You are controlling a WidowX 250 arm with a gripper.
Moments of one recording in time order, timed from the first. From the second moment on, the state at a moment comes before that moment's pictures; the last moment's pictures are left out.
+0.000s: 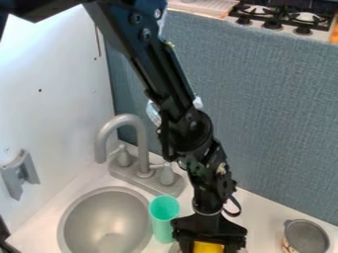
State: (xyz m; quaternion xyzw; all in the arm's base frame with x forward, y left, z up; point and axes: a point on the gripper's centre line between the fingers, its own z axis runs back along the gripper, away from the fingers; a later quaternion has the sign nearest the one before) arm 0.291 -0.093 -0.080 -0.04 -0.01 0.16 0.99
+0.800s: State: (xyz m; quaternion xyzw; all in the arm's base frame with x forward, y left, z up) arm 0.264 -0.110 -0.022 -0.06 -0.08 0.18 0.98
